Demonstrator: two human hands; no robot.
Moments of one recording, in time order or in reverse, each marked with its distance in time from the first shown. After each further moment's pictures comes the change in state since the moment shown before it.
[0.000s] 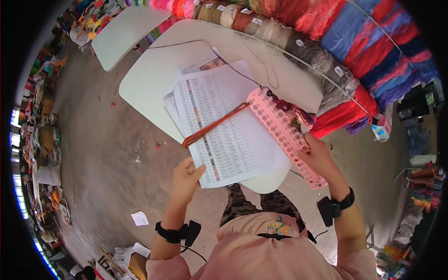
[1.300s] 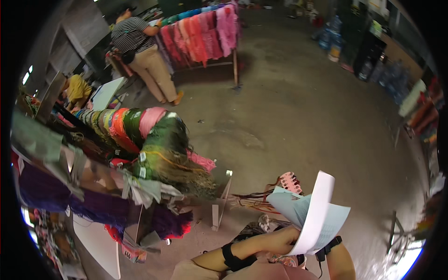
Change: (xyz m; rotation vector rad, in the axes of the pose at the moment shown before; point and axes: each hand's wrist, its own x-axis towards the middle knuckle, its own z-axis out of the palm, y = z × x) left_hand 0.008 -0.033 0.808 0.244 -1.673 0.392; right_hand -0.097 0.609 -0.246 1.340 0.243 0.310
